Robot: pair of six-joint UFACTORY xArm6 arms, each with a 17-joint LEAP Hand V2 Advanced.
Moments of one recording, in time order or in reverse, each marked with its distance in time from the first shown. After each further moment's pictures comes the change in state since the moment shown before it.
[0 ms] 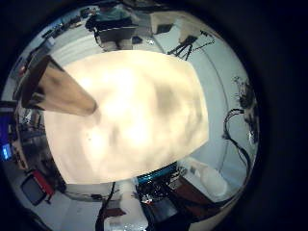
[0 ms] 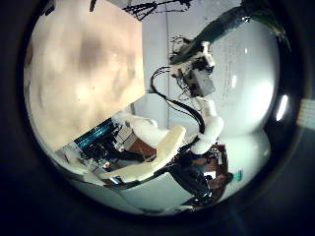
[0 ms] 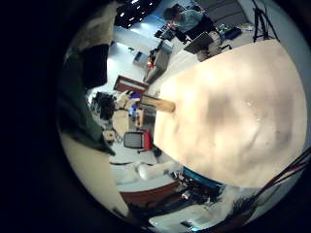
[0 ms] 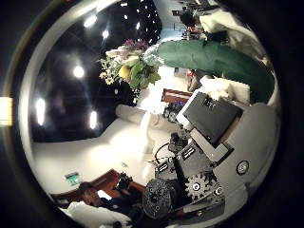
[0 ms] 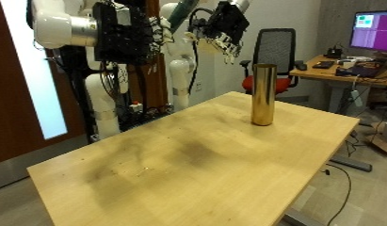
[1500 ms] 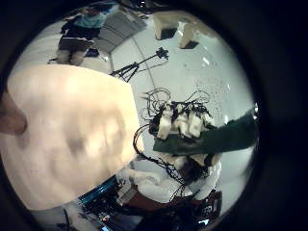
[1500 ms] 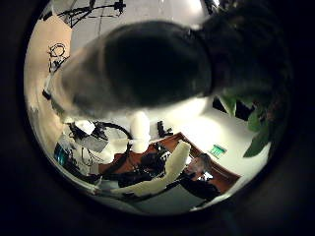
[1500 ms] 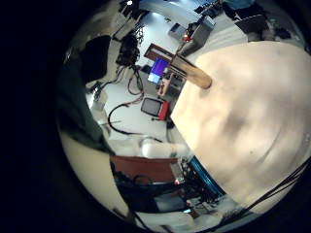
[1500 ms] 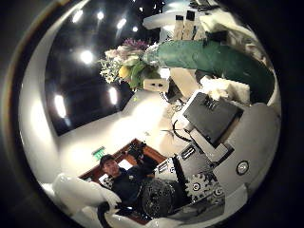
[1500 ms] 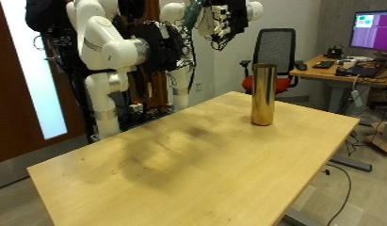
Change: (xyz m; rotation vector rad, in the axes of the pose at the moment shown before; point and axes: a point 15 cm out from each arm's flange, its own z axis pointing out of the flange) left arm 0.085 -0.005 -0.032 0.071 0.634 0.126; right arm -0.001 0.064 0.116 -0.374 -0.264 -0.071
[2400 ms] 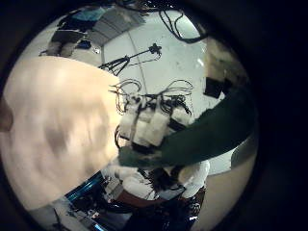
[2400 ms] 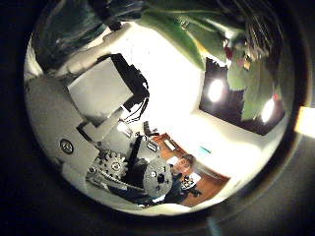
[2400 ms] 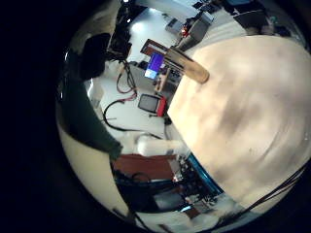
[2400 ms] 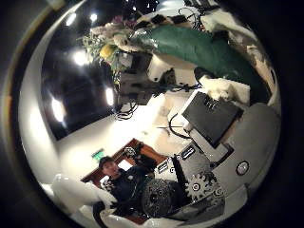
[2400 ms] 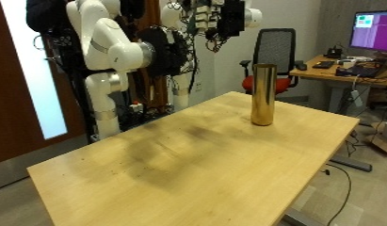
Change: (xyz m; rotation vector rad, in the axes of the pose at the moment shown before) left arm 0.022 0.000 0.004 0.017 0.171 0.006; right arm 0.026 -0.014 -0.001 0.054 0.123 0.016
